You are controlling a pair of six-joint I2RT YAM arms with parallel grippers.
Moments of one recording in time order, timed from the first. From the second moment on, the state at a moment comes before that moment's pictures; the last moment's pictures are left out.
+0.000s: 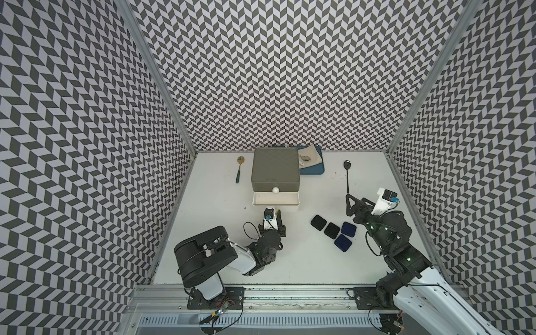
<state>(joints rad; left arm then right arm) -1.07 1.60 0.32 1.10 -0.89 -0.29 0.47 0.57 0.45 -0.02 0.23 0.61</state>
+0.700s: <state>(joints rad) -1.36 1.21 0.25 0.38 -1.08 -0.73 0.47 0.56 0.45 -0.02 0.15 0.63</state>
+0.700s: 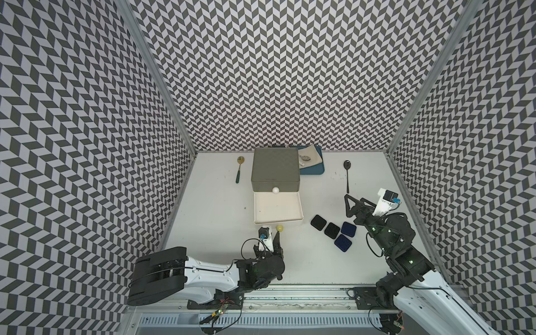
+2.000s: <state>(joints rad) -0.45 0.71 0.73 -0.12 -0.29 -0.31 0.51 1.51 0.96 -0.52 -0.06 0.08</state>
